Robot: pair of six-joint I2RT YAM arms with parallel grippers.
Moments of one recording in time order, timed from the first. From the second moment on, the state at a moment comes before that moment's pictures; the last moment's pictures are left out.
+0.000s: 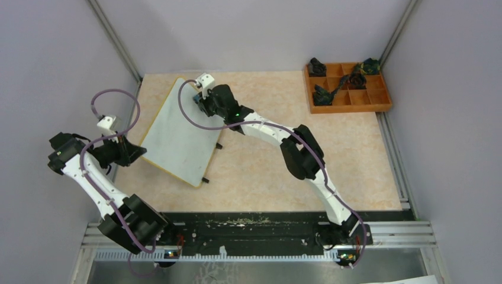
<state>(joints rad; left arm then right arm) 0.84 1.17 1.19 -1.34 1.05 1.06 0.85 2.38 2.05 0.11 -0.01 -0.01</state>
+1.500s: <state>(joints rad) 0.81 1.16 1.23 -1.39 1.02 0.99 0.58 1.53 1.16 -0.43 0.23 0.17</state>
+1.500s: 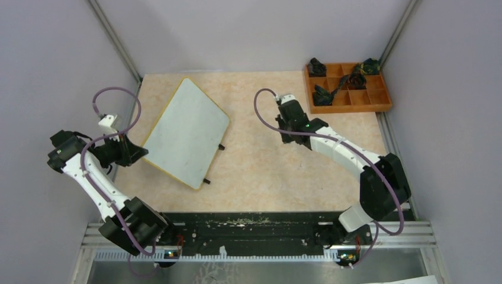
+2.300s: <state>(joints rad) 0.80 1.13 1.20 -1.39 1.00 1.03 0.56 1.60 0.97 -0.48 0.21 0.26</state>
